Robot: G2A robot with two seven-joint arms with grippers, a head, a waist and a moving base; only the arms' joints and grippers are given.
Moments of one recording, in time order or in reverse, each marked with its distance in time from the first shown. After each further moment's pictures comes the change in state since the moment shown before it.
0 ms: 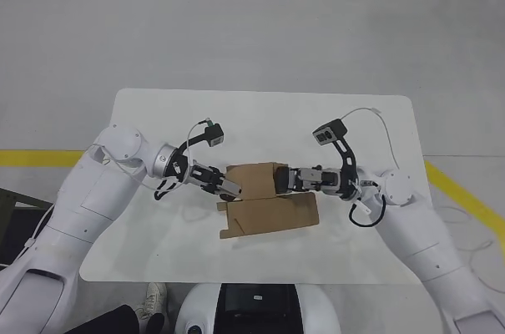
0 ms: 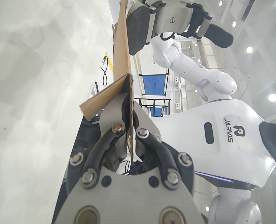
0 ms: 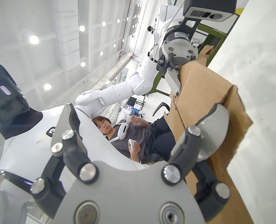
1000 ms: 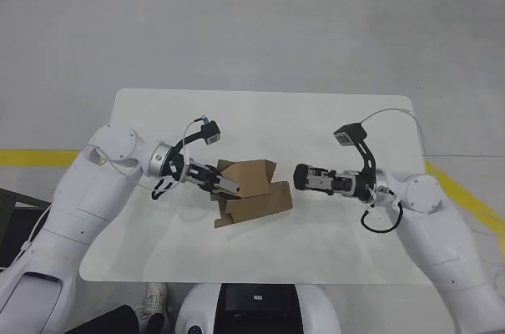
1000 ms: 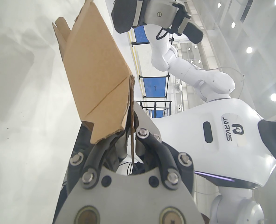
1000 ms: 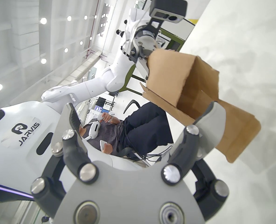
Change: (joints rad) left arm 0.022 0.010 -0.037 -0.030 0.005 -0.002 0.000; right arm -0.094 0.050 0.169 -0.117 -0.274 -0.003 -0.039
